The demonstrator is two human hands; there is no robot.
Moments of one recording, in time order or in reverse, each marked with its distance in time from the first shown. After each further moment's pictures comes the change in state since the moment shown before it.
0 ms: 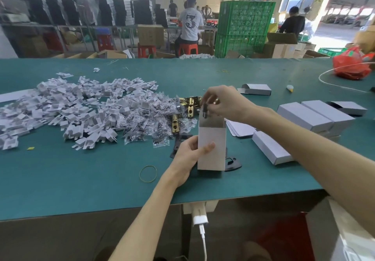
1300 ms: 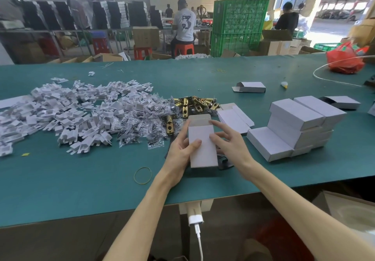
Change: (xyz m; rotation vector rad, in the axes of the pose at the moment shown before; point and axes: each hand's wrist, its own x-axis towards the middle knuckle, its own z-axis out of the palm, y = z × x) left_hand 0.005 -0.003 -0.002 -0.097 -0.010 0.105; right_hand -0.081 0.051 0.092 0.821 0.239 0.301
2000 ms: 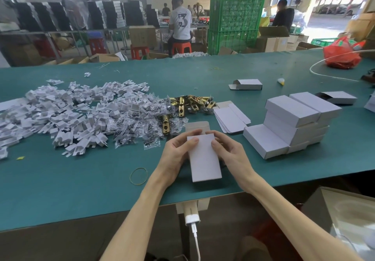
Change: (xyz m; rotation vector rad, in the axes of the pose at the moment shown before) left_hand -0.005 0.007 0.000 0.033 -0.005 -0.066; right_hand -0.032 0.013 -0.003 0.163 0.000 -0.004
